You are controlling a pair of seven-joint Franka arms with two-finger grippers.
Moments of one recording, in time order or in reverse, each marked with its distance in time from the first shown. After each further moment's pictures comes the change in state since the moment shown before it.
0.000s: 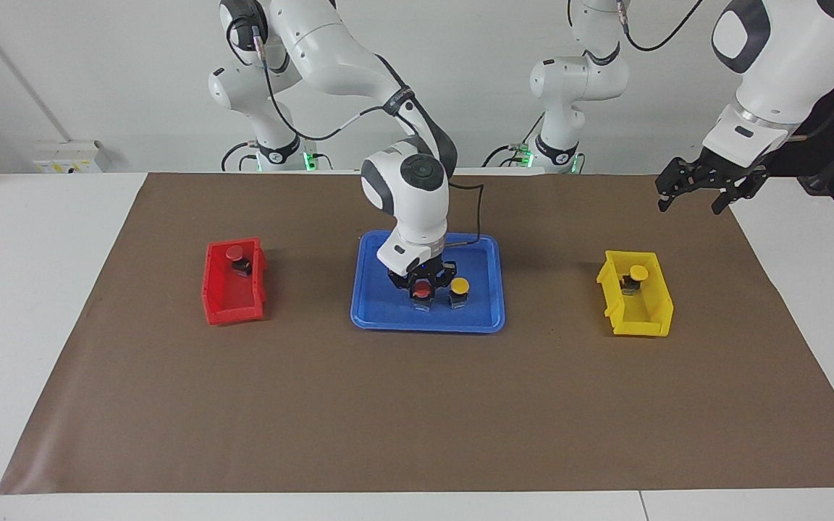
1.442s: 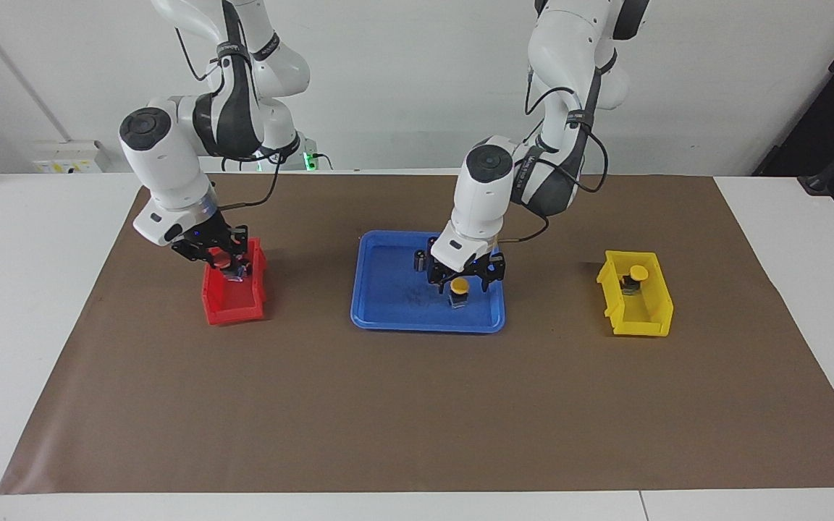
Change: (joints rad) left arm -0.583 0.388 -0.010 -0.105 -0.006 0.549 -0.732; right arm -0.589 -0.504 -0.024 -0.519 -0.062 -0.045 -0.770
